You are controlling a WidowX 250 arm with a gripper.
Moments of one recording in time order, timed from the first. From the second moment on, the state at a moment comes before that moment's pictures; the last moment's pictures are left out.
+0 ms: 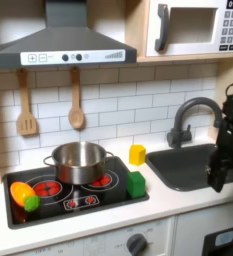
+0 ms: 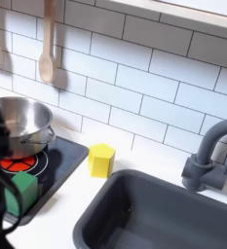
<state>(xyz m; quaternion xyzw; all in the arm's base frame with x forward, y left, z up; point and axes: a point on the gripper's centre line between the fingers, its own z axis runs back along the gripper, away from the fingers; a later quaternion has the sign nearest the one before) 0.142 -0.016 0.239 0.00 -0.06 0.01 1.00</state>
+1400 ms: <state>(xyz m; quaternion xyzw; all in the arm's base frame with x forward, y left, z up) 0.241 0.027 0.226 0.05 -0.08 0.02 1.00</state>
